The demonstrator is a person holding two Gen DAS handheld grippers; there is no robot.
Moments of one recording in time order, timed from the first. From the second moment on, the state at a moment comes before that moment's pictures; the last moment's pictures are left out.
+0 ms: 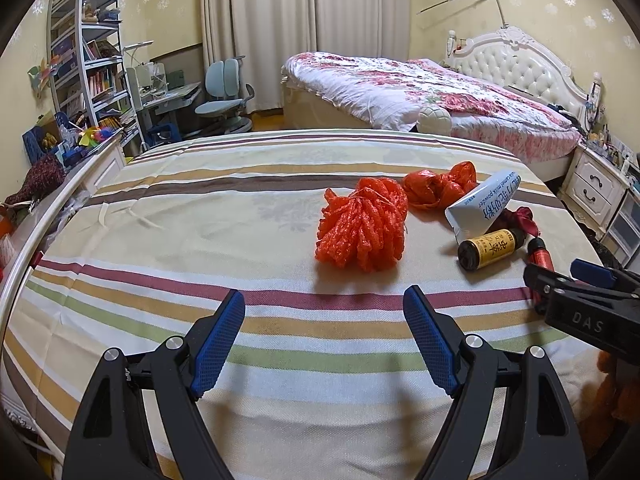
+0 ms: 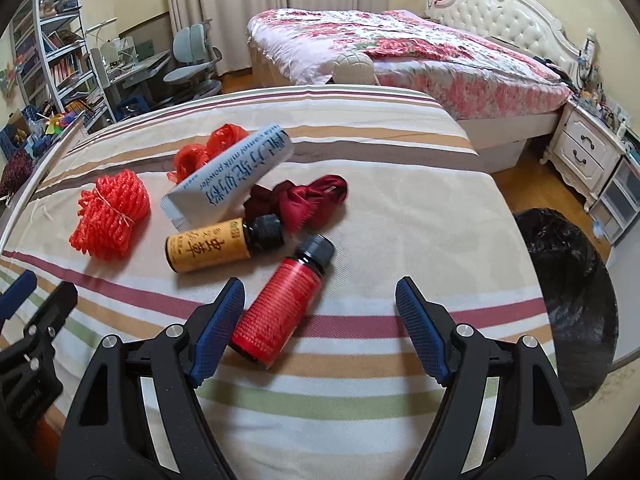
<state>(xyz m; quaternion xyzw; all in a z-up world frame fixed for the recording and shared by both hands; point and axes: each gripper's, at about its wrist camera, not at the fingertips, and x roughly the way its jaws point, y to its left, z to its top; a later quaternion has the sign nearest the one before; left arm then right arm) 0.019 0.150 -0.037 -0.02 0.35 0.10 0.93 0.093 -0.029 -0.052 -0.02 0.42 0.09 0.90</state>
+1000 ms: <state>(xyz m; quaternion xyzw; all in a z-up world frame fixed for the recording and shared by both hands) 0.056 0.140 -0.035 -0.02 0.36 0.08 0.93 0.110 -0.065 -0.053 -0.03 0.42 0.08 0.90</state>
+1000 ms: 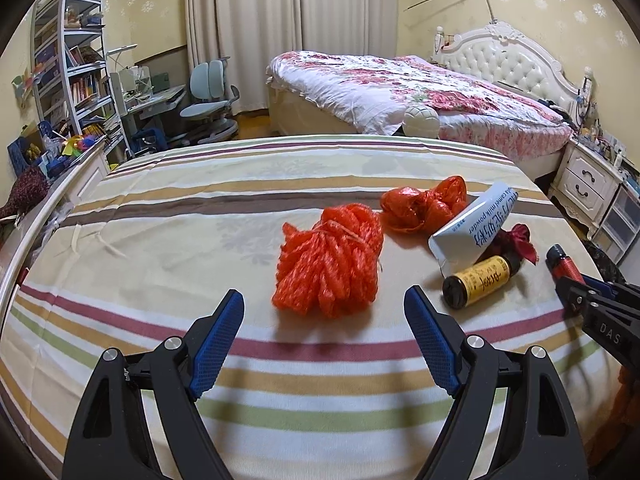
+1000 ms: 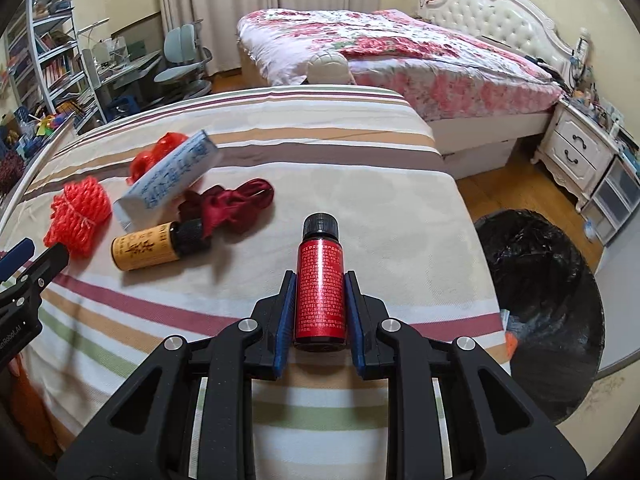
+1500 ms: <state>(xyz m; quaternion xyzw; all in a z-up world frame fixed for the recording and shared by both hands) 0.084 0.157 -0.043 -0.06 0.39 0.05 0.92 0.121 -0.068 -0.054 -0.03 0.42 0.09 0.90</state>
